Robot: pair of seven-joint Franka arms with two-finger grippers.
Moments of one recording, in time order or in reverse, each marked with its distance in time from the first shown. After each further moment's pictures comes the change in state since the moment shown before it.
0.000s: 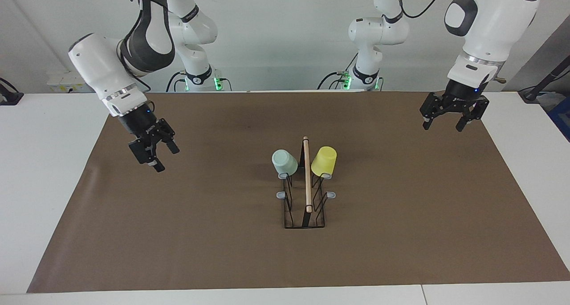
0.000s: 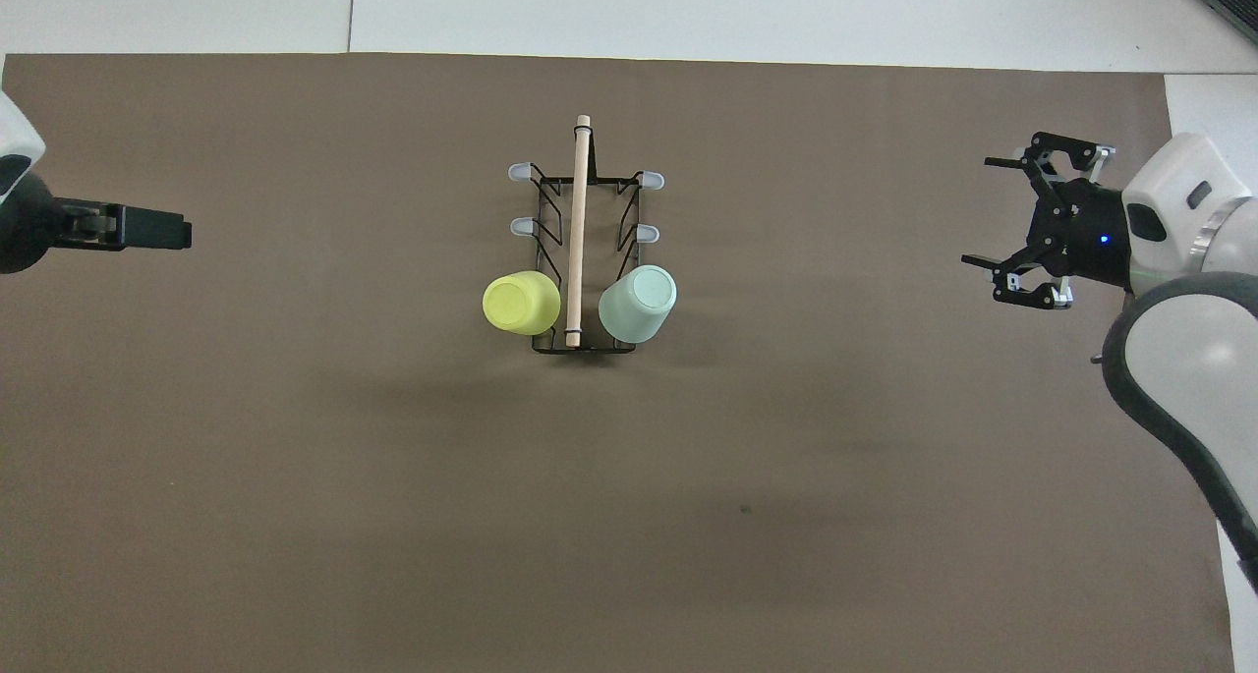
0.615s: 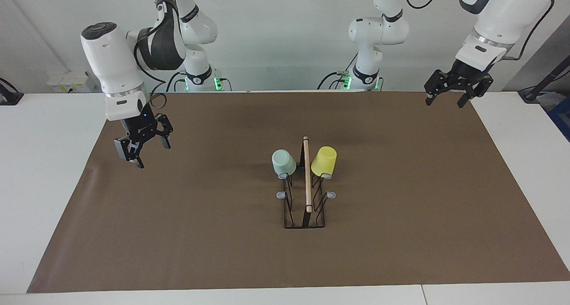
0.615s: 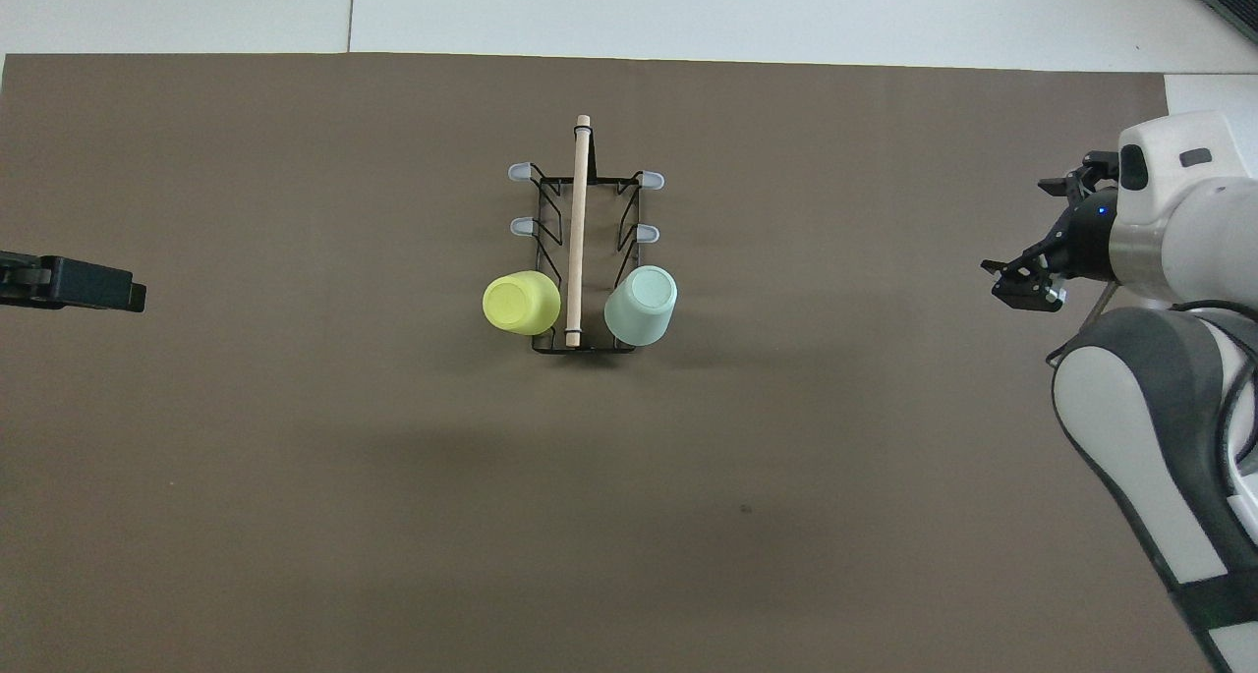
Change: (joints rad) left arm 0.004 -0.018 0.017 0.093 0.001 -0.251 0.012; right arm 0.017 0.000 0.017 0.039 -0.468 -0.066 0.922
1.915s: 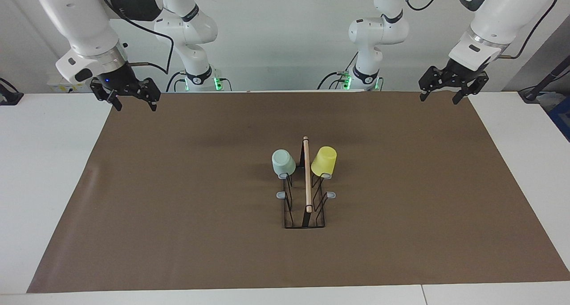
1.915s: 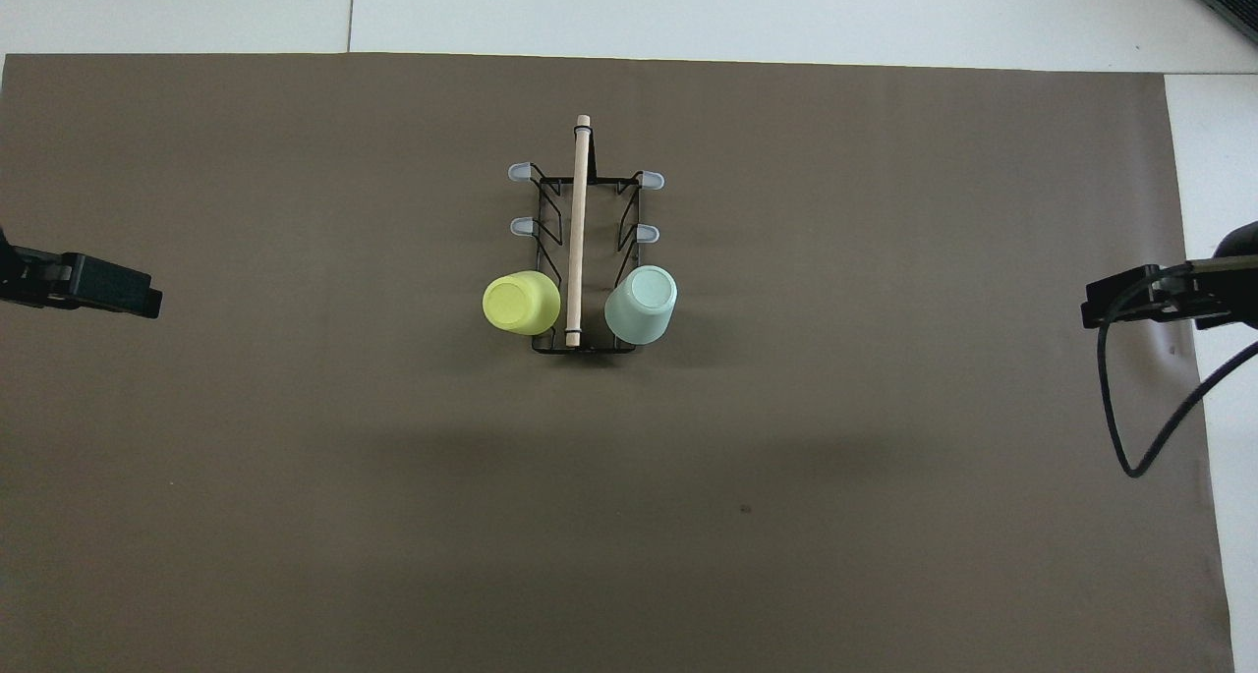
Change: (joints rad) left arm 0.063 0.044 -0.091 0.073 0.005 -0.085 0.000; right arm 0.094 -0.020 -0.134 0.356 -0.098 -0.781 0.965
